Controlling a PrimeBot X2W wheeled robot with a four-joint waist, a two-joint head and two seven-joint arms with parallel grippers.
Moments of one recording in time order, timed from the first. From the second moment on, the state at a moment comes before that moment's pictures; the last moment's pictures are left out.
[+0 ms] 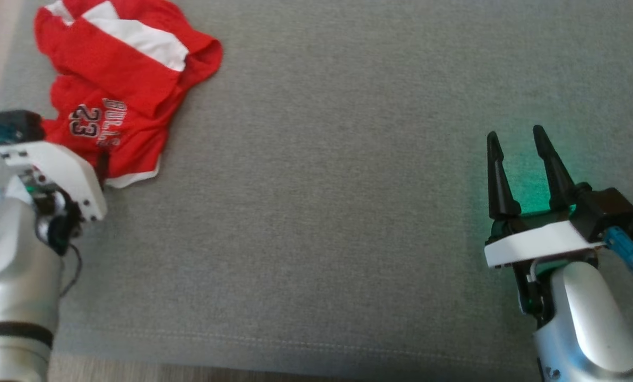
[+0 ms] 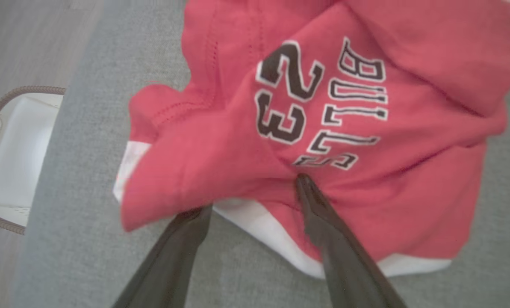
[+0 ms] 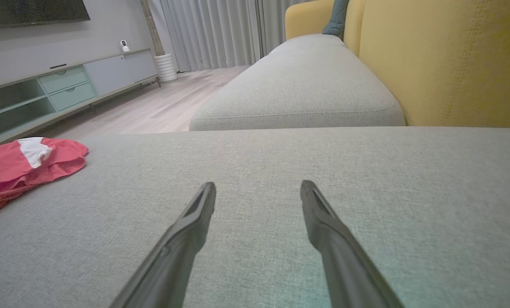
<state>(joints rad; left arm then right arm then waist) -0.70 0.28 -0.12 0.93 -0.32 -0.12 0.26 -0.24 -0.05 0.04 0.24 0.10 0.13 -0.21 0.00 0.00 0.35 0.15</state>
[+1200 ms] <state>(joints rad) -0.84 0.28 -0.18 1.00 -0.37 -0.13 -0.10 -0.26 -0.05 0.06 0.29 0.13 0.13 -0.22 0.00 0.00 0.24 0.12</state>
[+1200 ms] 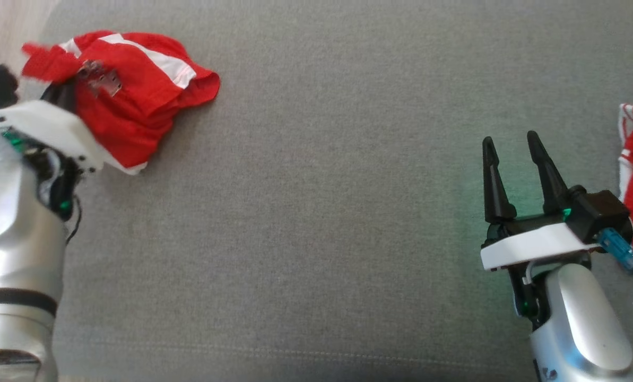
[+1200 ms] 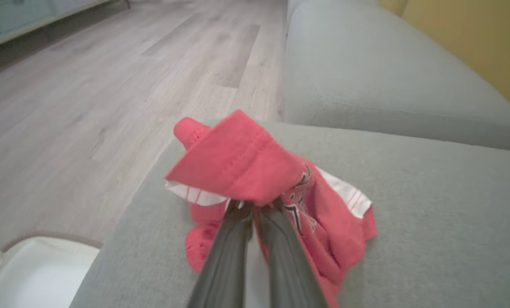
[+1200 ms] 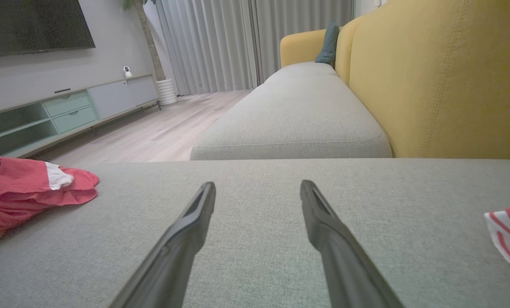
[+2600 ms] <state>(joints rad) -0.80 0.04 -0.88 0.59 -0.48 0.03 -0.03 -0.34 -0.05 0.13 0.34 0.24 0.13 -0.25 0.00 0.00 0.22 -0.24</state>
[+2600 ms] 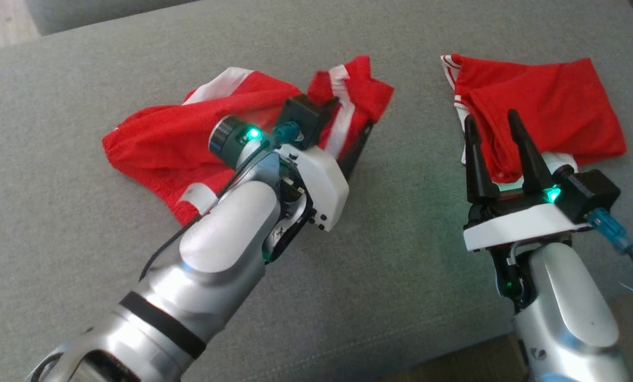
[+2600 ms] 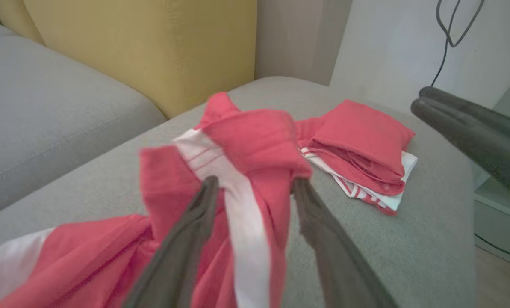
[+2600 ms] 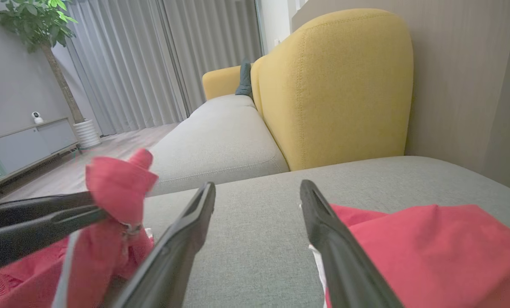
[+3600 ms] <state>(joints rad) -0.33 0.24 -0.53 0.29 -0.61 0.13 -0.25 -0.21 -0.05 0.10 0.33 0.21 0.13 -0.25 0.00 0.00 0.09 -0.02</state>
